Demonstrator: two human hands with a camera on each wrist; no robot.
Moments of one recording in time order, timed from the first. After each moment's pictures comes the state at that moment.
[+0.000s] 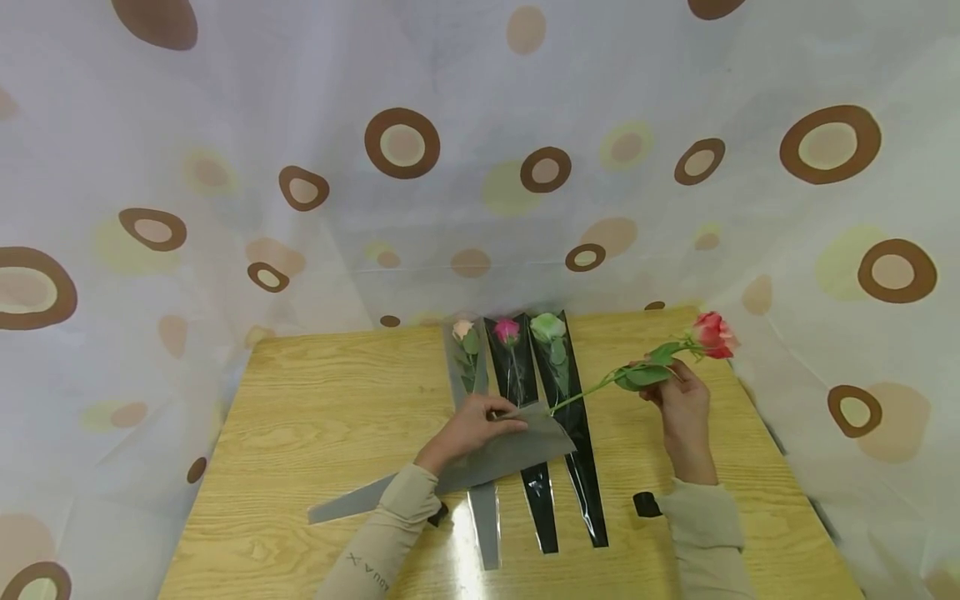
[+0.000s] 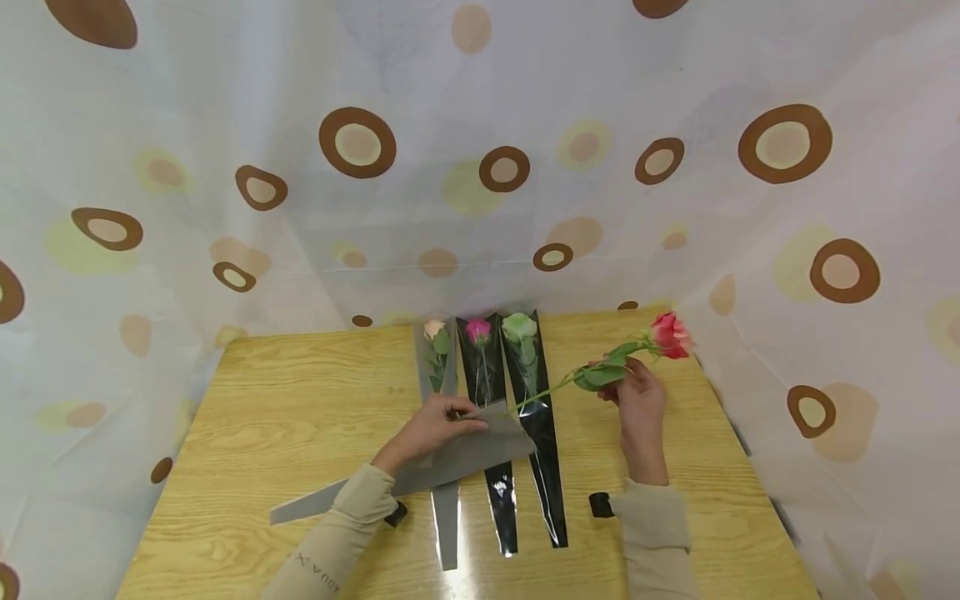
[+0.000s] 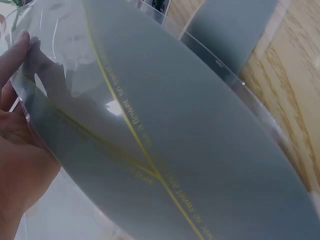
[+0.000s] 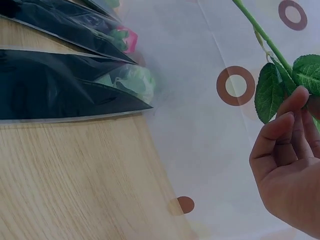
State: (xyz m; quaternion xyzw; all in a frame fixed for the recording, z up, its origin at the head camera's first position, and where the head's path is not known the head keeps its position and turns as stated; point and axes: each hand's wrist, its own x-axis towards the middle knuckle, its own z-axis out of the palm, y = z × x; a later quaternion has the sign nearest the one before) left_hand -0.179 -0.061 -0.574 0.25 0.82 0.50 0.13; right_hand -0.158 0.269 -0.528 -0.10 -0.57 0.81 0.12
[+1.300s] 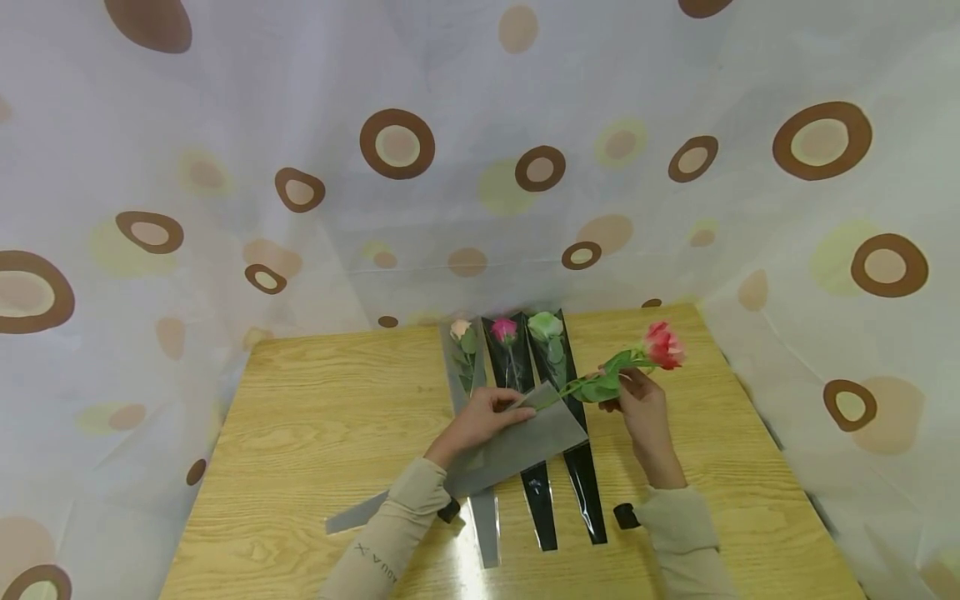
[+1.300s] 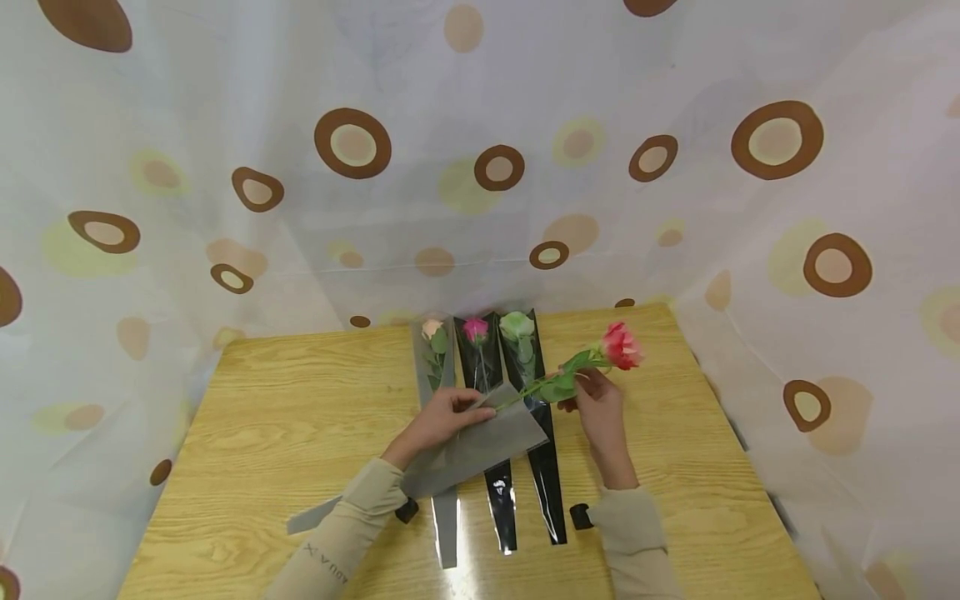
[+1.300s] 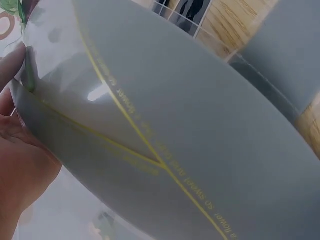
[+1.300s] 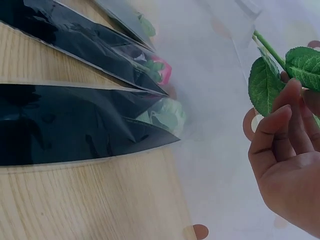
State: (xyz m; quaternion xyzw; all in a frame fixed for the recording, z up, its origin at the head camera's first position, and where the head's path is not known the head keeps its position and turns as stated) left_hand -0.184 -0.047 -0.568 0.25 0.78 0.55 0.17; right_hand -0.152 0.233 -0.542 -0.05 -0.67 0.74 0.07
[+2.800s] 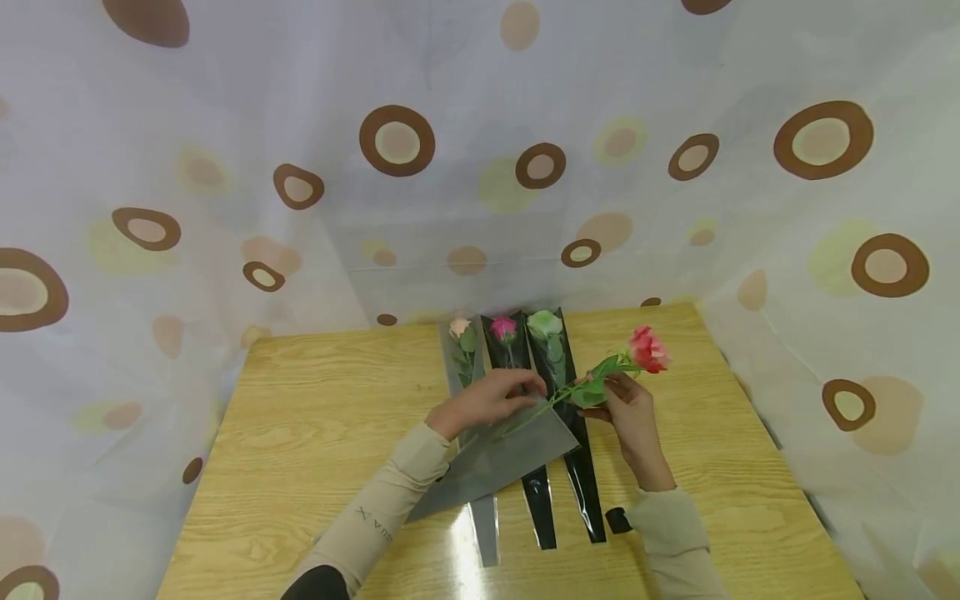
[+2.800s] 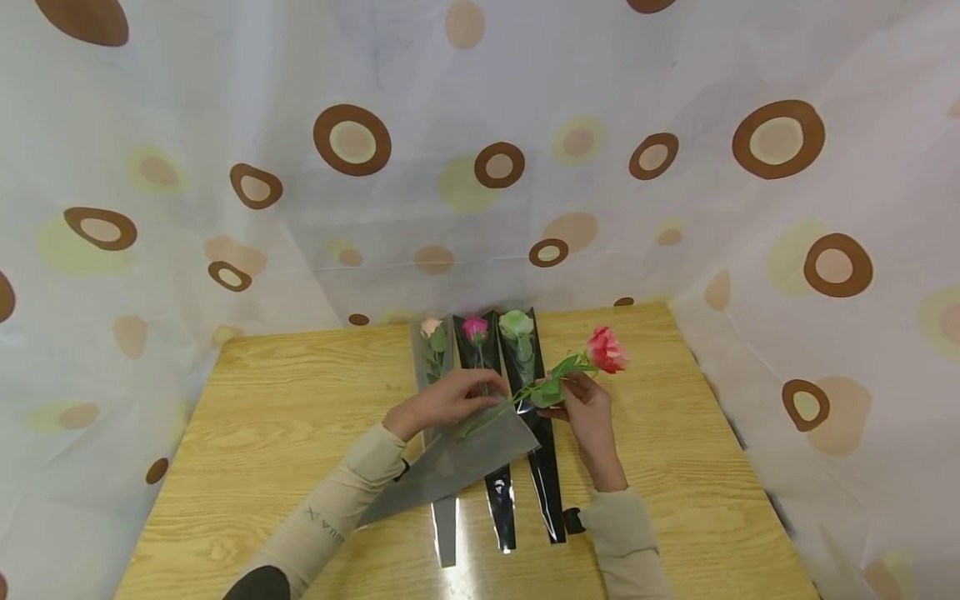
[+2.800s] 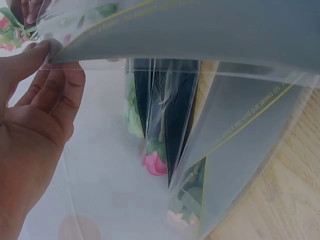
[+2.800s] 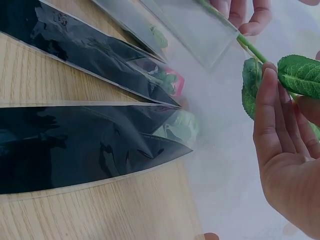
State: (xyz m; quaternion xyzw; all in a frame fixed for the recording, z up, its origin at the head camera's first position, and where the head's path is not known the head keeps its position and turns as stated) left_hand -0.214 -0.034 -0.531 0.40 0.82 0.37 0.17; right_hand -0.148 0.223 -0.554 -0.01 -0.65 0.76 0.03
